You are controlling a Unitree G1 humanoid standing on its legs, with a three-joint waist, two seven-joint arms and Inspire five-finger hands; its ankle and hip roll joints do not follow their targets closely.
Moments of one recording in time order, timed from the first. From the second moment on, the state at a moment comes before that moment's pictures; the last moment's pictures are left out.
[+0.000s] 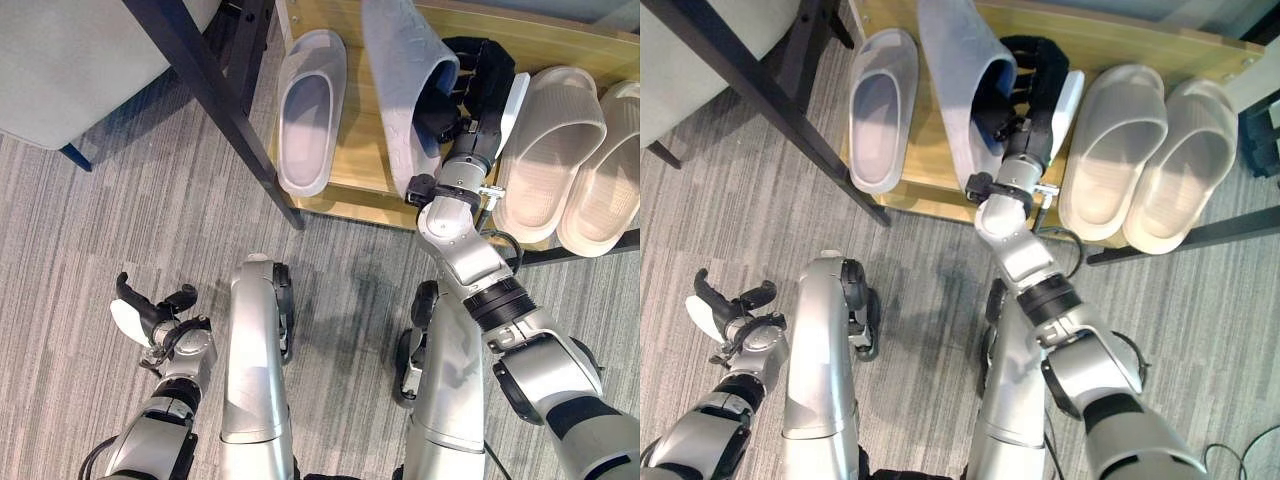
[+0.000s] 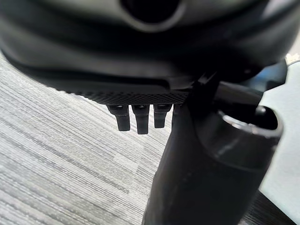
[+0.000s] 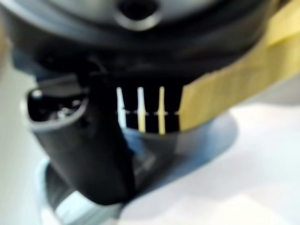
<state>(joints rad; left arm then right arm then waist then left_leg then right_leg) -0.51 0.36 -0.15 1.06 -0.43 -0.28 0.89 -0.98 -0.41 0.43 0.48 0.29 -0.11 -0.88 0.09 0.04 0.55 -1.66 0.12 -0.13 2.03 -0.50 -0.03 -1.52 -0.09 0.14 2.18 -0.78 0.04</state>
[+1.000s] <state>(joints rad) -0.50 0.36 -0.19 1.06 -0.39 -0.23 0.88 -0.94 -0.37 0.43 0.45 0.34 -0.11 -0.87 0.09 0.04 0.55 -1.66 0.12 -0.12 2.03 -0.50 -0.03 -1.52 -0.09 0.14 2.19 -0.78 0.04</state>
